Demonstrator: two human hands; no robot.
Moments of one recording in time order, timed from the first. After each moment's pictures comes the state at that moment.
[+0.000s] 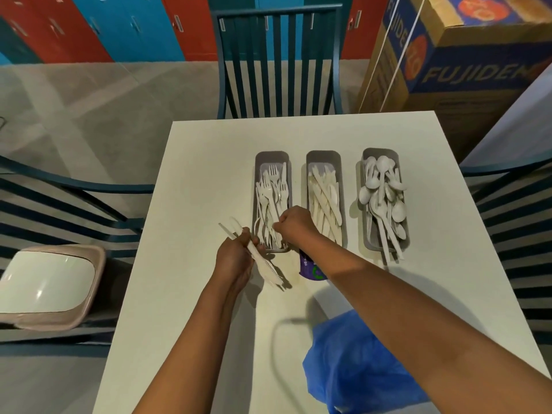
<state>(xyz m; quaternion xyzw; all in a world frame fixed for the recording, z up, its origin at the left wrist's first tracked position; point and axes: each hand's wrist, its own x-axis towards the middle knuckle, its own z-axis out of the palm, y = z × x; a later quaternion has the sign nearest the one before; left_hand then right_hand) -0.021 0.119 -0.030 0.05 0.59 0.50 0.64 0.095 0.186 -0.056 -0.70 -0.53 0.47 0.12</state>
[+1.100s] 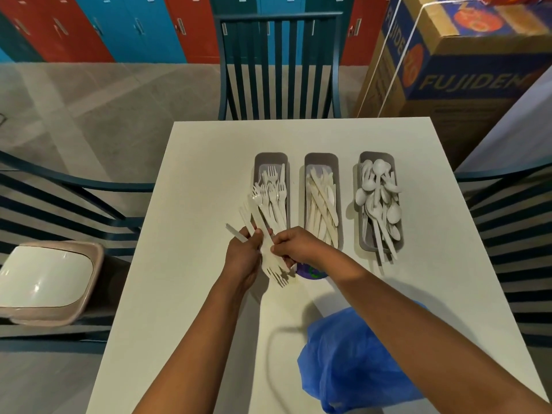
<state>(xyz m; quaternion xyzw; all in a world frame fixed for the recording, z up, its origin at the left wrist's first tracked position) -0.008 0.111 -0.034 0.18 0.60 0.46 0.63 0.118 0.139 -0.038 -0.56 -0.52 0.64 0.12</state>
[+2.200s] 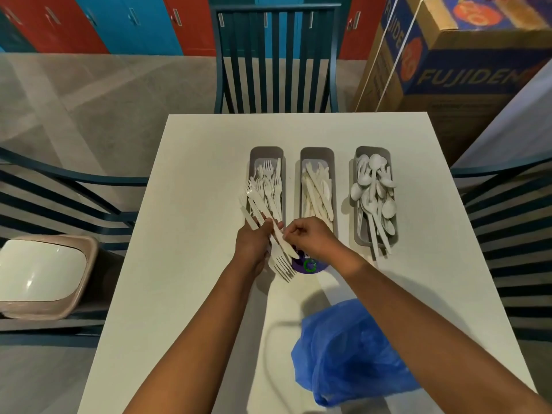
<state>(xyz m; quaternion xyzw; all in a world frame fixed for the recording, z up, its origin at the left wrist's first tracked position) 0.017 0.124 -0.043 0.17 0.62 0.44 0.63 0.148 0.133 -0.043 -0.59 -0.56 0.54 0.20</state>
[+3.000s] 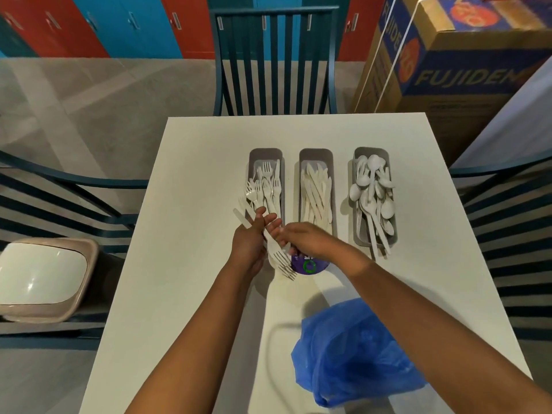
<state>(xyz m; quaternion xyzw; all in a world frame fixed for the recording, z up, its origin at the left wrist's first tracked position) 0.017 0.124 -0.026 0.09 0.53 0.52 0.67 0.144 0.134 -0.025 -0.56 -0.52 0.63 0.13</state>
